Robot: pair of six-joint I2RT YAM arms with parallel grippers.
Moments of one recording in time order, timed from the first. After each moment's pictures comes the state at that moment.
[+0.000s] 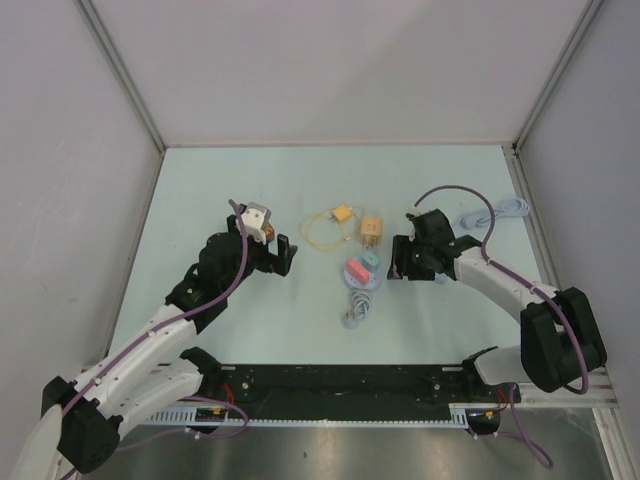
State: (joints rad) left arm -0.57 0.84 0.60 -0.04 -0.07 -0.11; right arm 0.42 1.35 0.83 -0.48 -0.12 0.41
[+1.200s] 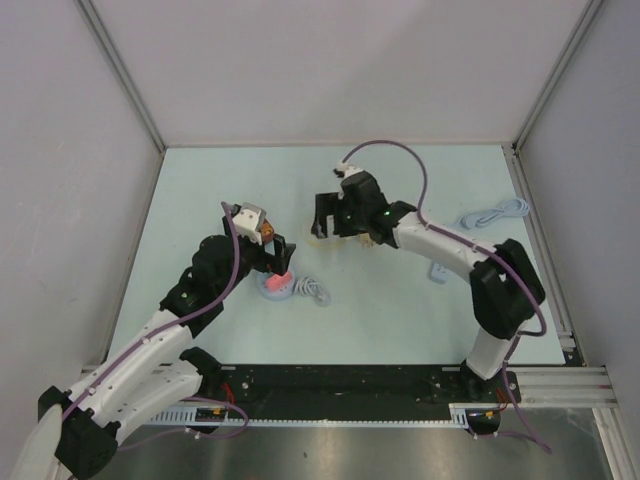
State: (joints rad) left arm -0.57 0.79 0.60 -0.04 -0.07 -0.11; right arm 0.72 1.78 1.34 -0.22 -0.08 0.48
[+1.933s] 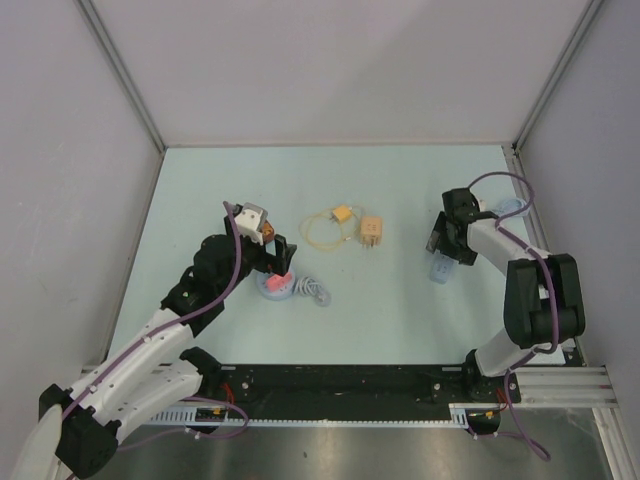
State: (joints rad) left arm -0.57 0.80 0.60 -0.04 -0.06 -0.11; right arm 0.15 1.58 1.01 -0.54 0.26 0.51
